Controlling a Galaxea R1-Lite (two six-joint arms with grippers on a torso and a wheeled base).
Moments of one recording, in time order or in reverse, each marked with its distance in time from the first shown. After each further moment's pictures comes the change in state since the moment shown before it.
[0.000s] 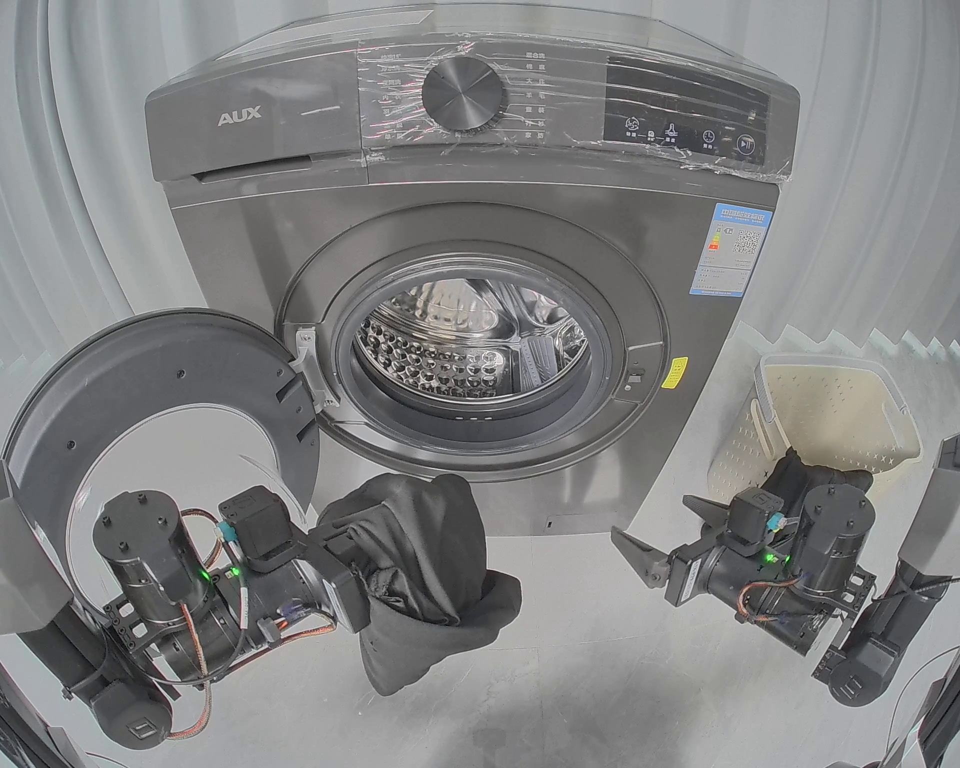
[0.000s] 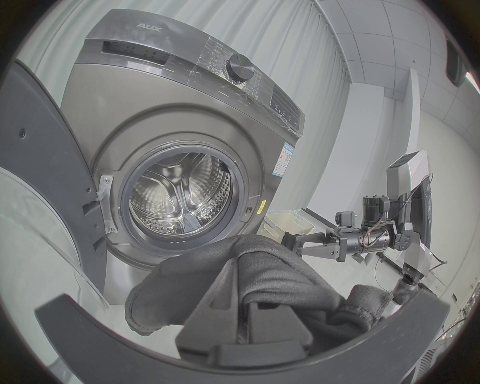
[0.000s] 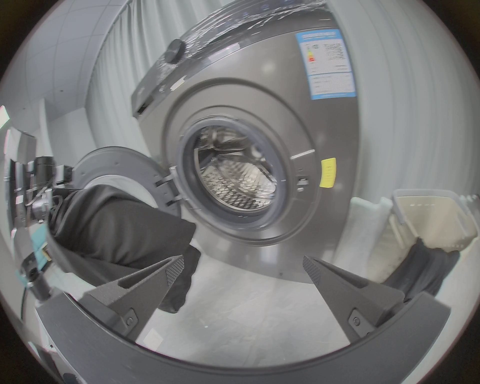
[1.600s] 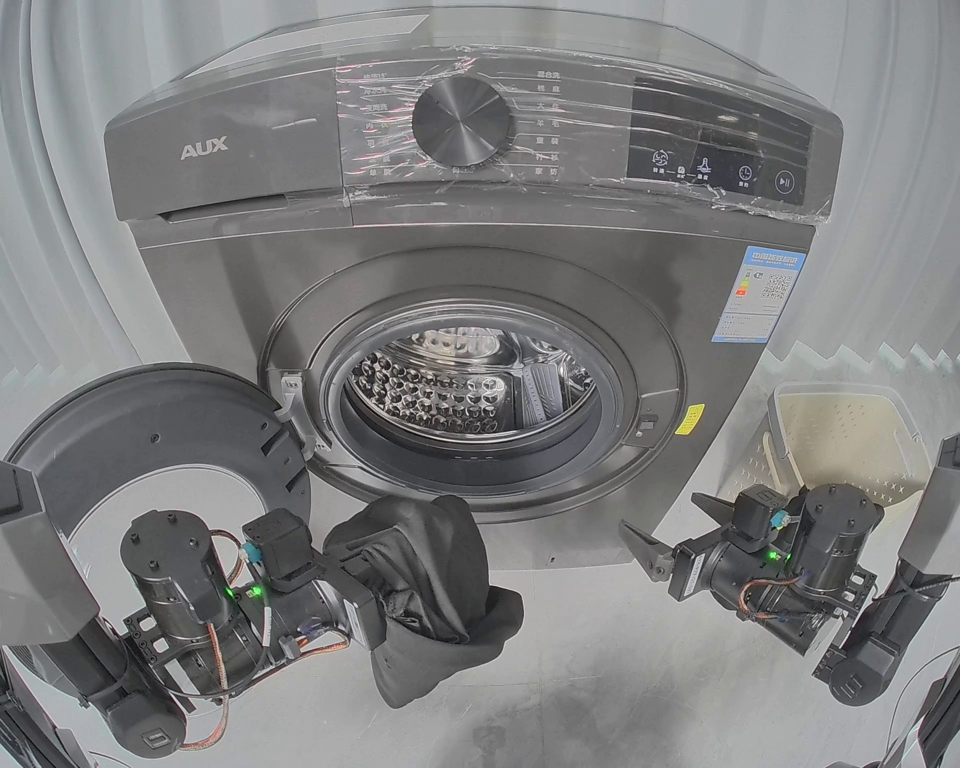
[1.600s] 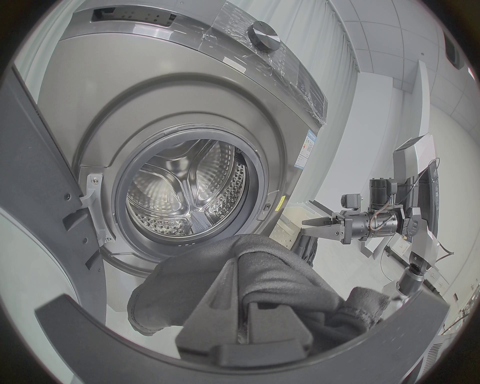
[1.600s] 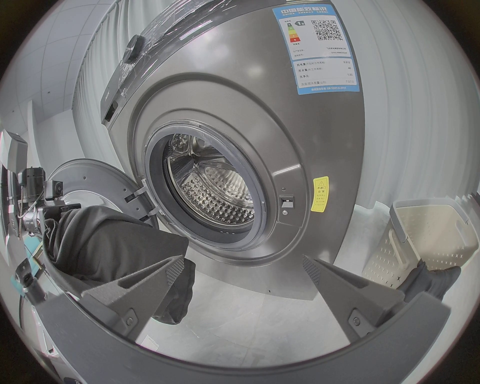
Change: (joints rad) left arm -0.038 0.054 0.015 -0.001 0.064 0.019; right arm -0.008 0.001 0.001 -0.003 -0.049 0.015
